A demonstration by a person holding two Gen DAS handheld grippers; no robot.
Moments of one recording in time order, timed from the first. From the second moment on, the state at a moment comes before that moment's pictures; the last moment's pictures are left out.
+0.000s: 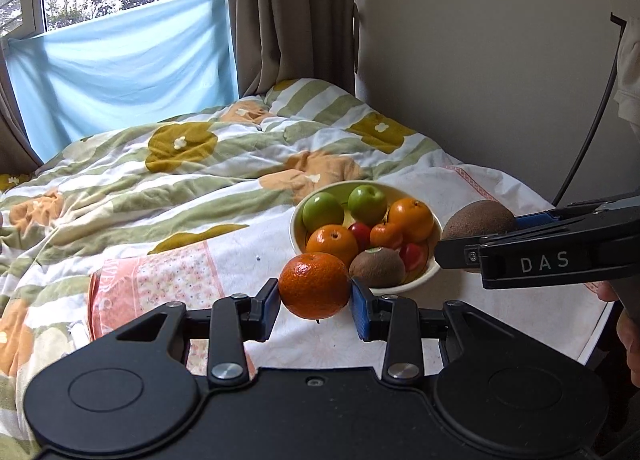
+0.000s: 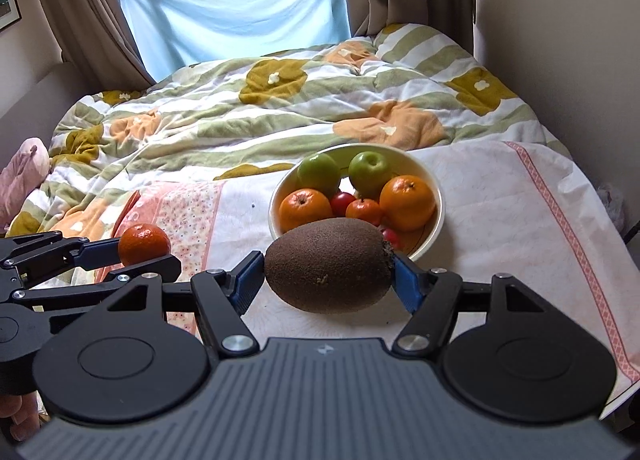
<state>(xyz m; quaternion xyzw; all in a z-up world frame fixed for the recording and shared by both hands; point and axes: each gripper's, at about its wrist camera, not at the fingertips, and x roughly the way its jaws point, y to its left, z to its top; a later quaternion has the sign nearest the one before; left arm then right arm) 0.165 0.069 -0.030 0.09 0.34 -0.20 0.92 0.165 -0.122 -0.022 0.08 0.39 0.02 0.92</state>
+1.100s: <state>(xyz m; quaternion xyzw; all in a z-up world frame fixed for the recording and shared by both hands) 0.313 -0.061 -0.095 0.06 0.42 -0.10 0.90 0.335 -0.248 -0.073 0.05 0.43 0.15 0.89</state>
